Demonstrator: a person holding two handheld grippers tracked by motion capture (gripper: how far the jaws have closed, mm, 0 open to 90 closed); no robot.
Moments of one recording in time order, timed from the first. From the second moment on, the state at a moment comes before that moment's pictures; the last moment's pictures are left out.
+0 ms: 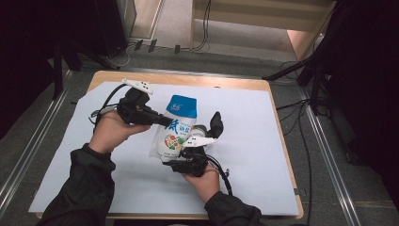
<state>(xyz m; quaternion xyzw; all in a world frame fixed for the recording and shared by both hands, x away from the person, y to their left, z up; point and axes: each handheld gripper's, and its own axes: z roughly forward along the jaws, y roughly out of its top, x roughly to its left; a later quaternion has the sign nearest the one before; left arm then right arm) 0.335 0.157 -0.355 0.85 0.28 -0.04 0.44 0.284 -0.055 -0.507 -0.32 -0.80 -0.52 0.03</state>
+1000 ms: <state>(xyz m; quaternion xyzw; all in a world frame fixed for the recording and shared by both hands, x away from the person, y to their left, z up) 0.338 0.190 -0.347 0.83 0.32 0.01 0.46 0.281 -0.064 -0.491 -0.30 -0.80 -0.52 0.03</state>
